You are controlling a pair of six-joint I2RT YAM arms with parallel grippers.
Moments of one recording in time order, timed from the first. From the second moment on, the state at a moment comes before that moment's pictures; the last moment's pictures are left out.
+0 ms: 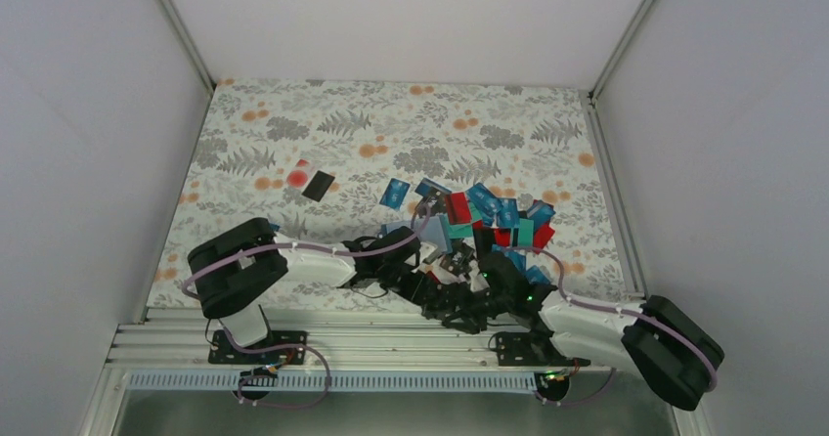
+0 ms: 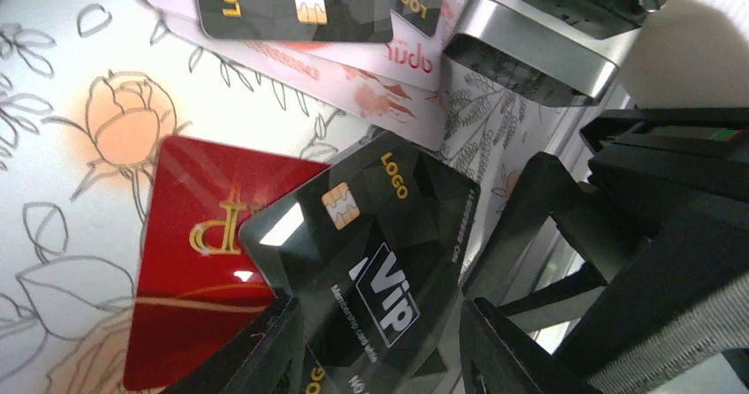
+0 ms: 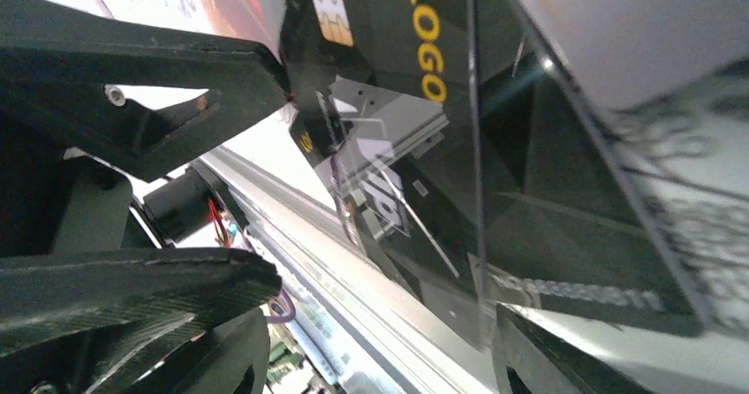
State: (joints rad) left arm -1.09 1.69 0.73 0.04 0.41 -0.63; right arm 0.79 0.99 0.06 0.10 -0.67 1.38
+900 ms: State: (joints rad) left arm -1.06 1.45 0.68 -0.06 0.38 -0.73; right arm 0.72 0.85 0.19 -0.24 -0.59 1.23
